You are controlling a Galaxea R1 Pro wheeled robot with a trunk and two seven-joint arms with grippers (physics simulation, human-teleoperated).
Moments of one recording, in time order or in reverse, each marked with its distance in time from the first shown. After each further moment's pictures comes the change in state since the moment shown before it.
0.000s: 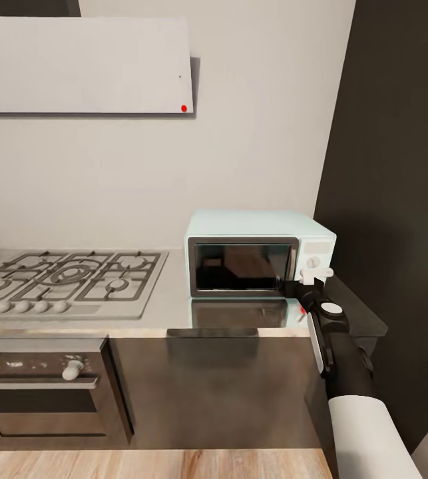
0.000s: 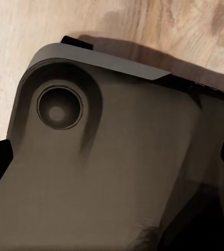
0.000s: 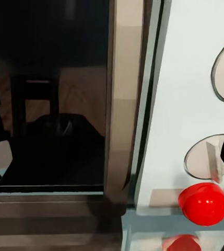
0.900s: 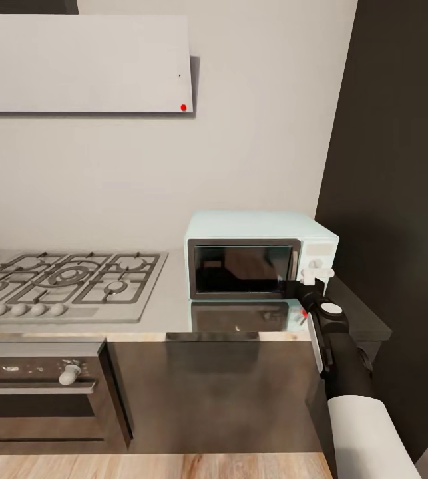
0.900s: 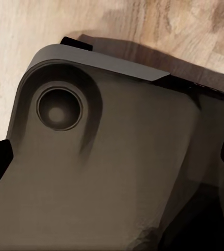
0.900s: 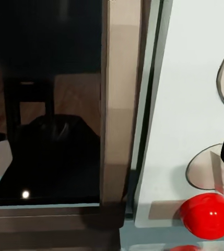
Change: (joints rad) left arm -0.001 0.000 0.000 0.000 -0.002 0.000 -0.001; right arm 0.000 0.006 -0.009 0.002 0.007 0.000 -0.010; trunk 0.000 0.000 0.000
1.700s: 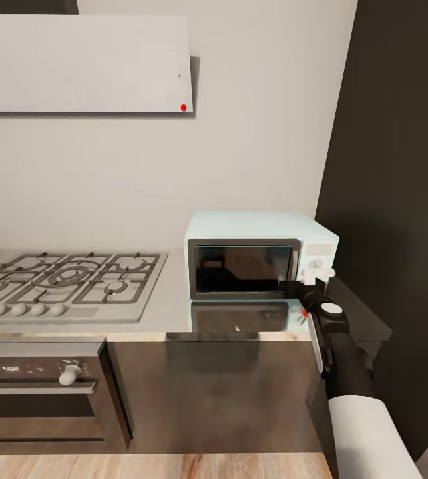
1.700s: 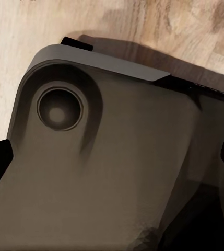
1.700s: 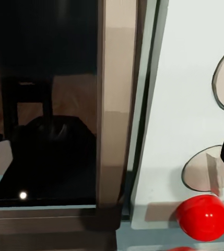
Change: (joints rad) left arm 0.000 0.000 0.005 0.000 -0.003 0.000 0.000; right arm 0.000 -0.005 0.006 0.000 0.000 -0.003 -0.007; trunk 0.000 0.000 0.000
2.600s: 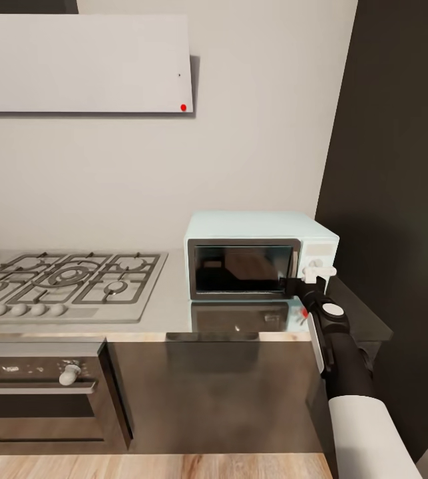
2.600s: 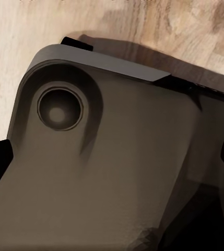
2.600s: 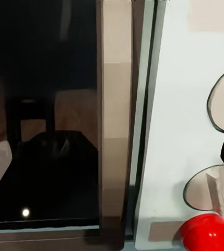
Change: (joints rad) left arm 0.000 0.000 0.000 0.000 0.002 0.000 0.000; right arm 0.000 0.001 -0.006 0.004 -0.031 -0.064 -0.005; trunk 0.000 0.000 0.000
